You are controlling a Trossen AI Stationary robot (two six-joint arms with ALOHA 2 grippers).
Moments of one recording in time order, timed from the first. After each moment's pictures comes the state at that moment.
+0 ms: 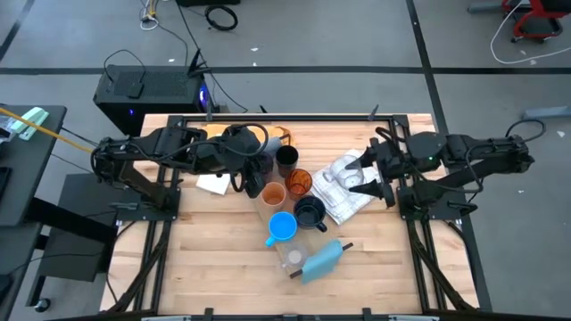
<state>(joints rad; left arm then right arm) -0.15 1.56 1.97 -1.14 -0.44 -0.54 0.17 0.87 1.09 -0.59 0.05 0.27</state>
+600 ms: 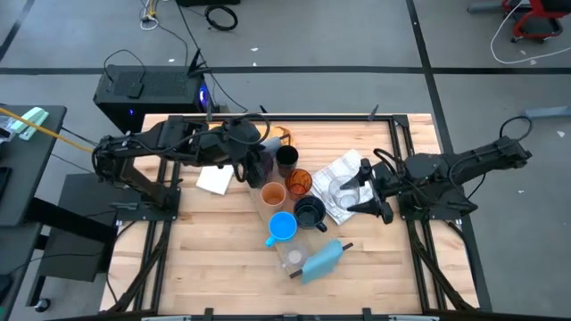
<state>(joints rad) -0.09 1.56 1.97 -1.14 -0.44 -0.50 0.27 0.75 0.71 -0.13 0.04 0.33</state>
